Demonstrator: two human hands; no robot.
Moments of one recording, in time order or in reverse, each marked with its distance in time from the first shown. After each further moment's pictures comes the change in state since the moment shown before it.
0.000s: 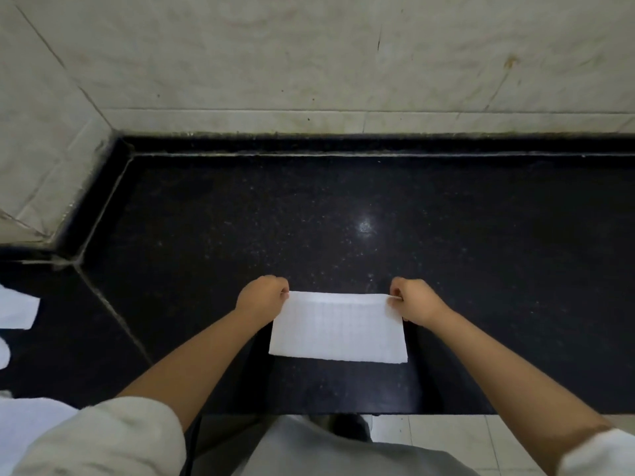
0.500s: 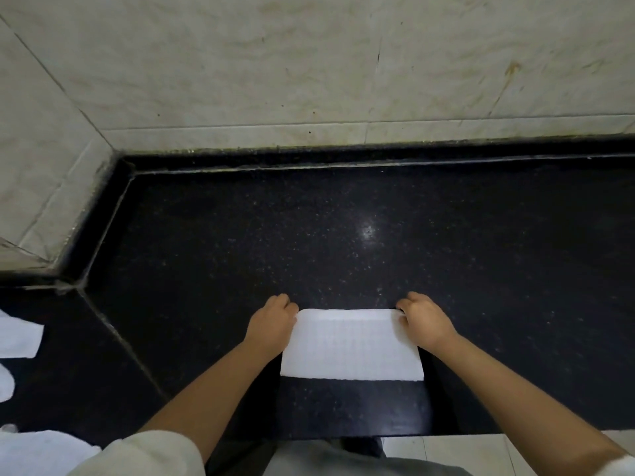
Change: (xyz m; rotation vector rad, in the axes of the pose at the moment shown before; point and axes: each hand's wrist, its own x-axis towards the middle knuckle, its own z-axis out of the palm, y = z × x) left_hand 0.001 -0.013 0.030 0.175 0.049 0.159; right_hand 0.009 0.008 0.028 -0.242 0.132 -0.063
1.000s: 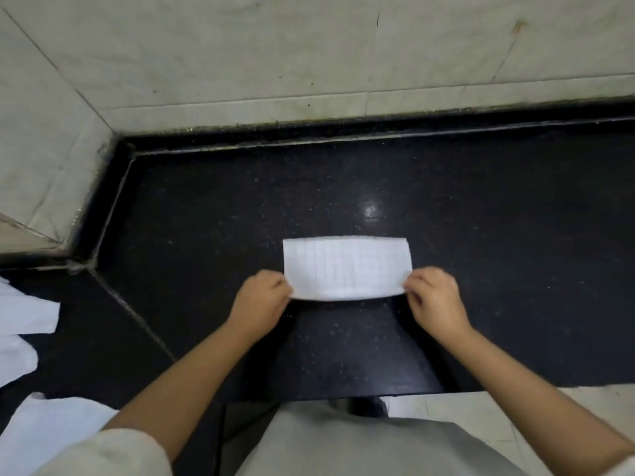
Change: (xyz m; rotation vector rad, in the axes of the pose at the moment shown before) left_hand -0.033 -0.024 -0.017 -0.009 0.350 0.296; right_hand -0.039 0.000 0.014 0.114 0.605 -0.199
